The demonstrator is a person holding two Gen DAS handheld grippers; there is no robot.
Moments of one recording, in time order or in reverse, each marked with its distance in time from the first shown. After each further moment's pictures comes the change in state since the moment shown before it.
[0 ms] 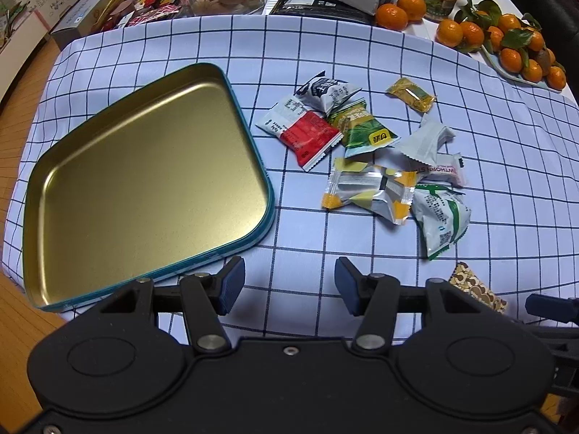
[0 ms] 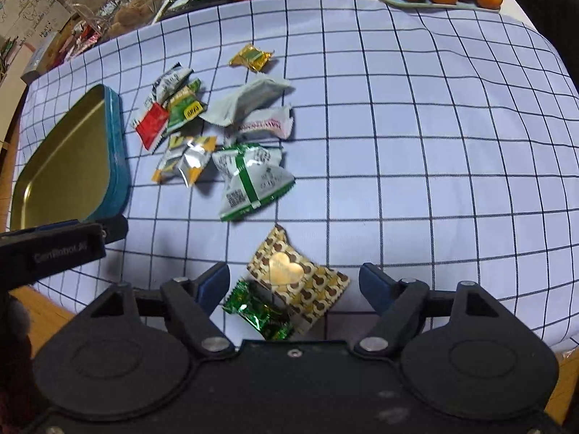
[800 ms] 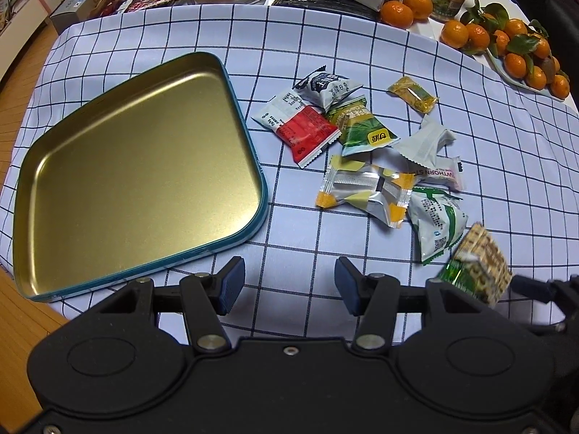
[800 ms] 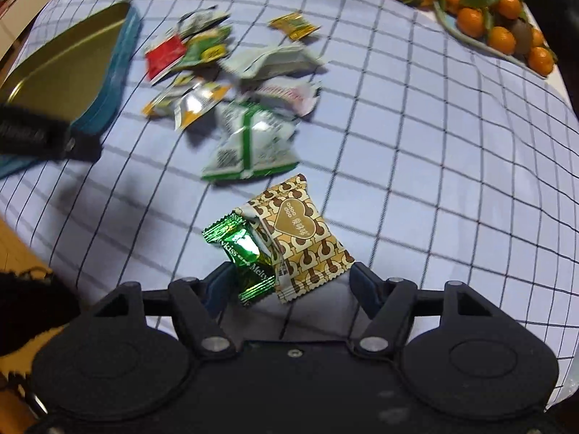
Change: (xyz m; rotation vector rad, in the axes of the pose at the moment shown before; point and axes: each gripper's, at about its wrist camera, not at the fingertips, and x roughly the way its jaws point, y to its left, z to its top) left arm 0.006 -0.002 0.005 -0.036 0.029 -0.025; right arm 0.031 0.010 -0.009 -0.267 -0.028 -0.107
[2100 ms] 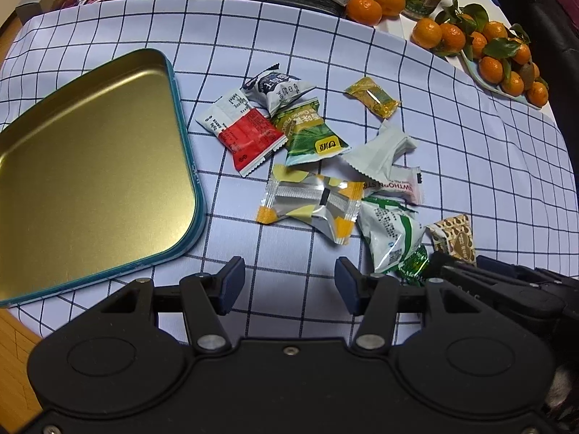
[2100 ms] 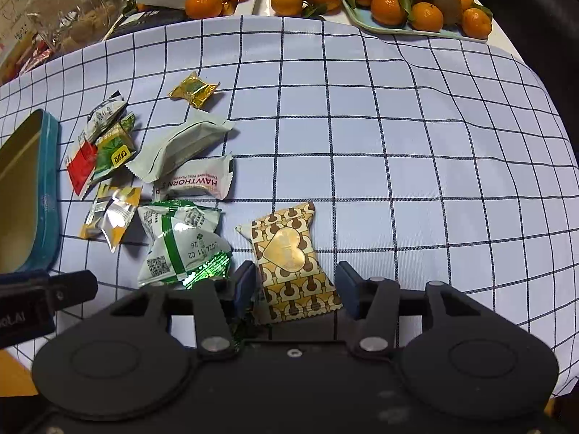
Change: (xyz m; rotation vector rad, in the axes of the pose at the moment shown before) left arm 0.013 -0.021 0.018 -0.024 0.035 -0.118; right arm 0.012 -0.031 0.036 0.256 -0.042 -0.051
